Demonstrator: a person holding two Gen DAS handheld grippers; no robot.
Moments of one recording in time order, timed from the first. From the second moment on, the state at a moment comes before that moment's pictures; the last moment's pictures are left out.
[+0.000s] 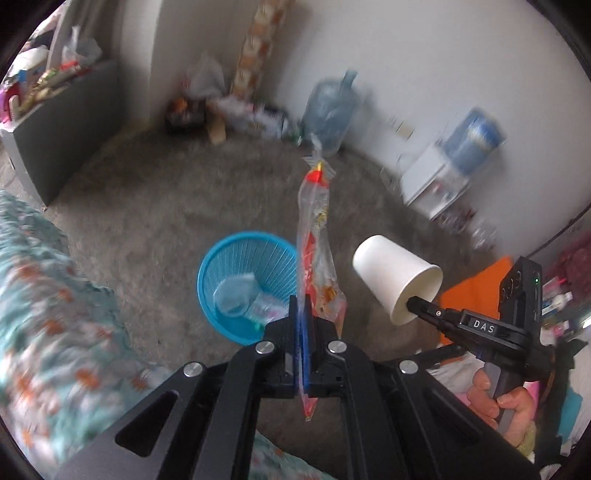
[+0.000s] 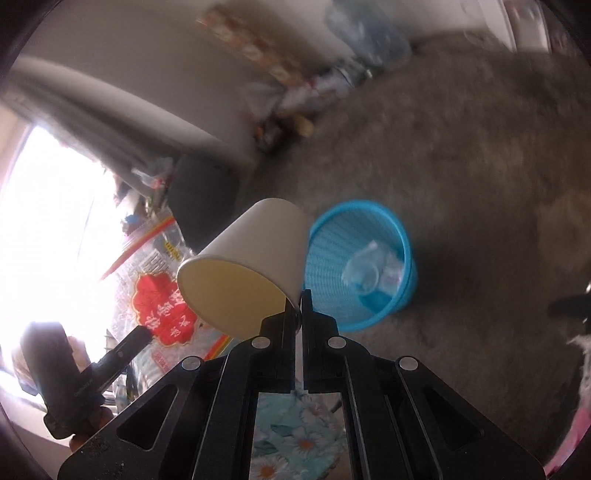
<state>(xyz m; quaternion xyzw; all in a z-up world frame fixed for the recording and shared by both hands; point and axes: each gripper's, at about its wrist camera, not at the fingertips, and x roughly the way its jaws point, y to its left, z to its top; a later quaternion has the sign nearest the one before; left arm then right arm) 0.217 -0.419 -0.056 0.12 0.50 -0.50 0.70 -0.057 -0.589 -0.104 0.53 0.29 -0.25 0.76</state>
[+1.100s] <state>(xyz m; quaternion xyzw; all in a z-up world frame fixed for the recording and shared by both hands) 0.252 -0.383 -0.017 0.05 0.43 -0.42 0.80 0.013 -0.549 -0.129 0.47 0.35 -0.23 0.77</state>
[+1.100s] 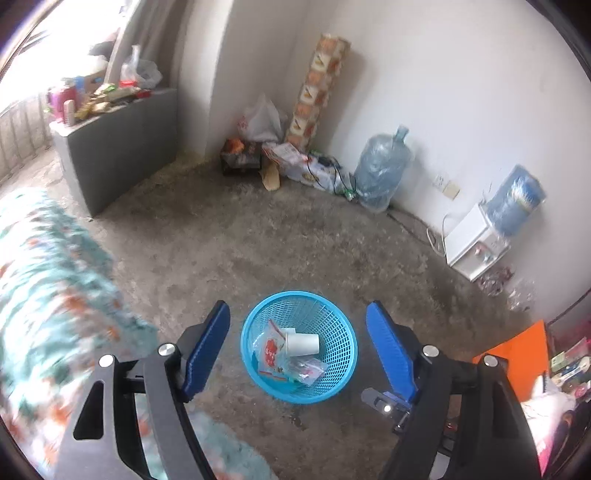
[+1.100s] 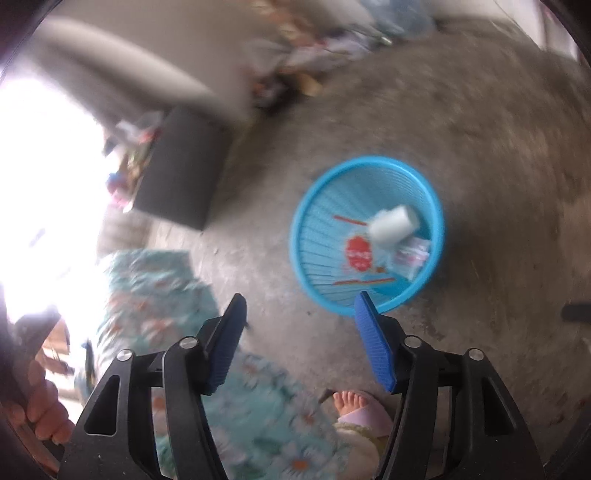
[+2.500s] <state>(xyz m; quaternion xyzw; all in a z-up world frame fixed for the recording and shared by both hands) 0.115 -0.020 -0.014 0.01 0.31 -0.23 0.92 0.089 -0.290 -0.016 0.32 0.44 0.03 0.84</state>
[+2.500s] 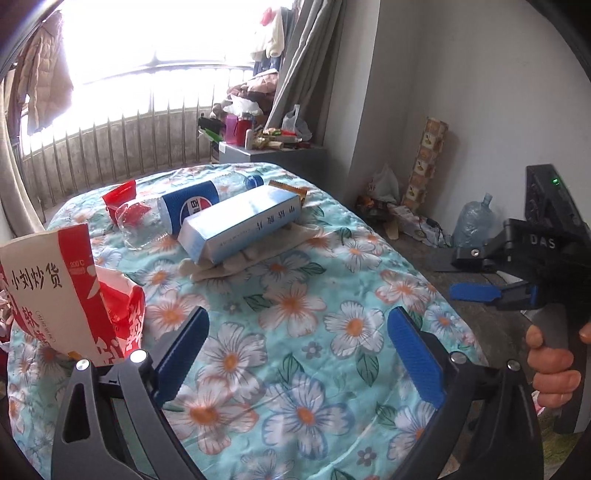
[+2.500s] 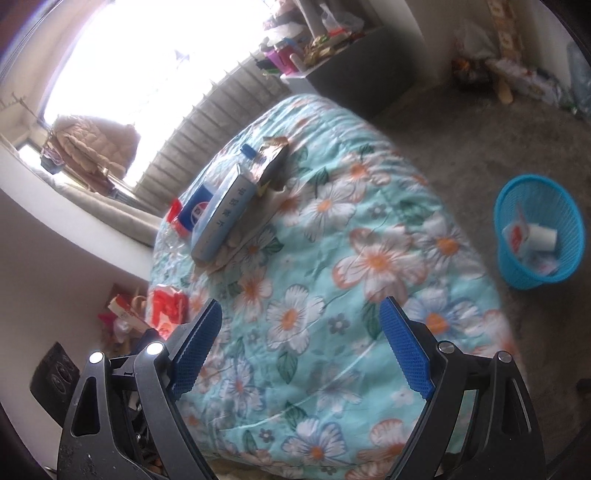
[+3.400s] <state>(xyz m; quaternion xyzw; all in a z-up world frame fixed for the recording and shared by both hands) 0.153 0.014 0.026 -0.06 0.30 -0.23 0.93 0.168 -0.301 -0.057 0.46 0.44 0.14 0.76</state>
